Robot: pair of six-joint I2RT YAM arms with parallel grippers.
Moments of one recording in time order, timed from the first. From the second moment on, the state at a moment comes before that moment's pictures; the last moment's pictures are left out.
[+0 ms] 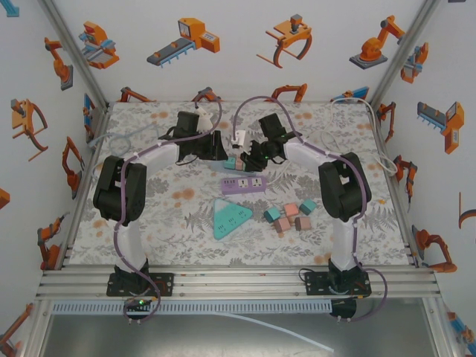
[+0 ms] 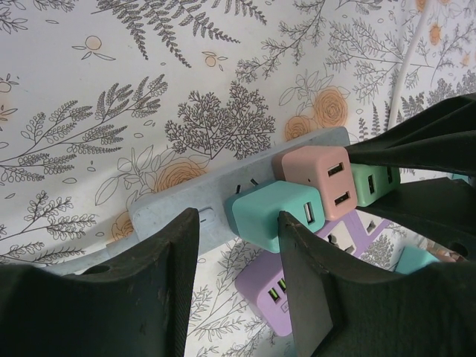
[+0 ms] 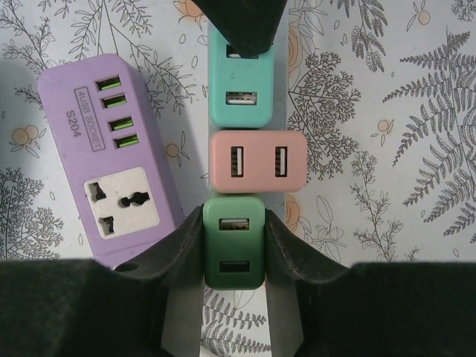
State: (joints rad) left arm -0.43 1.96 1.34 -0.15 0.42 -0.22; right arm 0.49 2.02 1.49 -0.43 -0.59 -0.81
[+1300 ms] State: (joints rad) left arm -0.44 1.94 1.34 -0.15 0.39 -0.22; right arm 0.50 1.87 1.52 -0.31 -0.56 -0.56
